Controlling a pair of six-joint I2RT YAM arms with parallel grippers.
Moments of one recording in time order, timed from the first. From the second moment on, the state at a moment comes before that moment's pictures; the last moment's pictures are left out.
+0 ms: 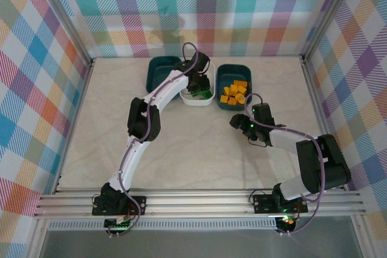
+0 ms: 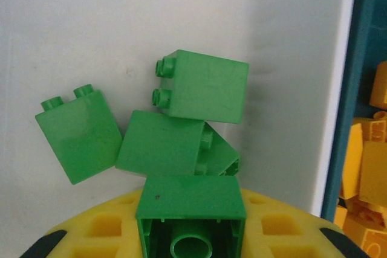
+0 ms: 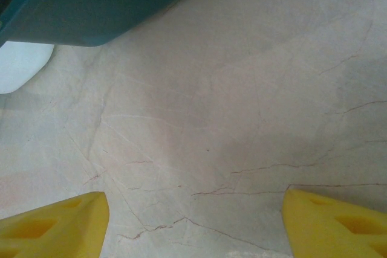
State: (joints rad) left arm -0.55 2.51 2.41 -0.95 0.03 -0.69; right arm 0.28 1.46 0.58 0.02 -0.25 0.79
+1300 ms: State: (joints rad) left arm -0.61 1.07 1.02 -0.46 -0.67 -0.50; right arm 0.55 1.22 0.72 0.03 0.11 0.51
